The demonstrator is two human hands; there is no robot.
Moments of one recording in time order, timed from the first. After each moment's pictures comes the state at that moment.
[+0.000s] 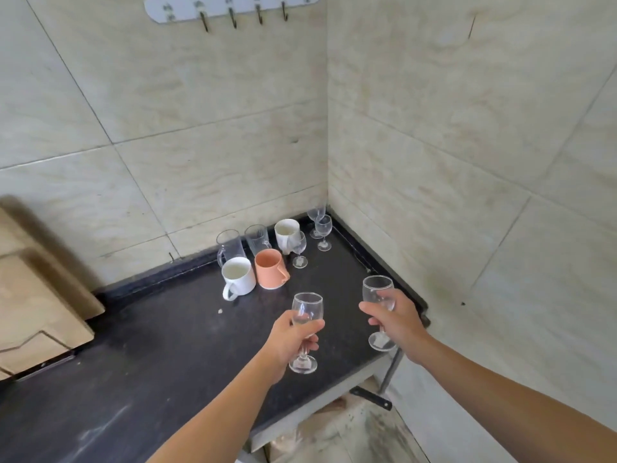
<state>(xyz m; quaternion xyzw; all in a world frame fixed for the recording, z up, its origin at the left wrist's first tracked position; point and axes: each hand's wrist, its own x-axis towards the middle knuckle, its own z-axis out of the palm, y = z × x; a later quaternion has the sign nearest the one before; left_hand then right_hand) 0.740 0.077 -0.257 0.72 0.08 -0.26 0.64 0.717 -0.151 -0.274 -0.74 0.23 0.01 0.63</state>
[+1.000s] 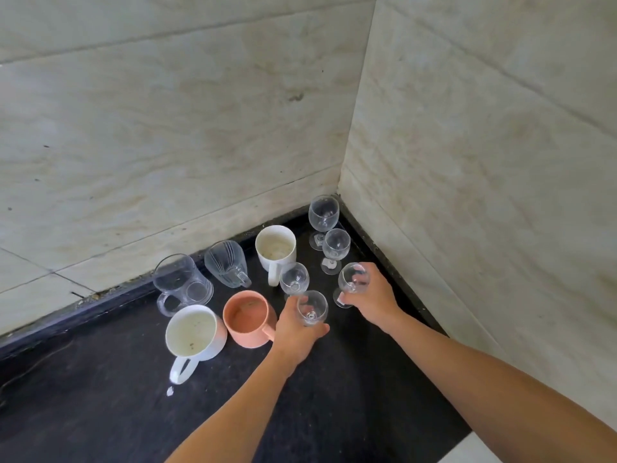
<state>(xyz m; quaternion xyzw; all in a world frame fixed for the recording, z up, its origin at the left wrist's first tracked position) 1.033 0.023 -0.397 0.79 0.09 -0.26 0.54 1.051 -0.160 -0.399 -0.83 0.25 0.10 0.49</state>
